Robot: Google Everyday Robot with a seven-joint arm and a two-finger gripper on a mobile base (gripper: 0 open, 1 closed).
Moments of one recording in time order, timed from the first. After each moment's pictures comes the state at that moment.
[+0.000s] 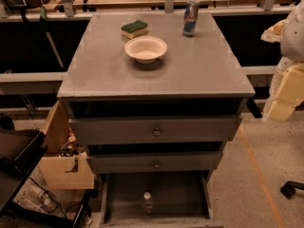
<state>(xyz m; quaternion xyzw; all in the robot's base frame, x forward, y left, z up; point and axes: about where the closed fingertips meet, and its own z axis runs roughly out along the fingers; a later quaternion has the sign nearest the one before) 0.438 -0.214 0.986 -0.60 0.78 -0.05 0.17</state>
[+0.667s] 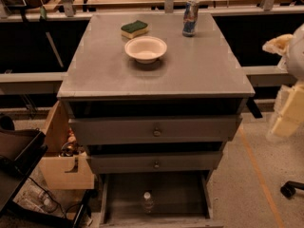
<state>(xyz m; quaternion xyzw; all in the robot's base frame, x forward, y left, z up) 0.426 -0.219 0.968 -0.61 0.76 -0.04 0.20</state>
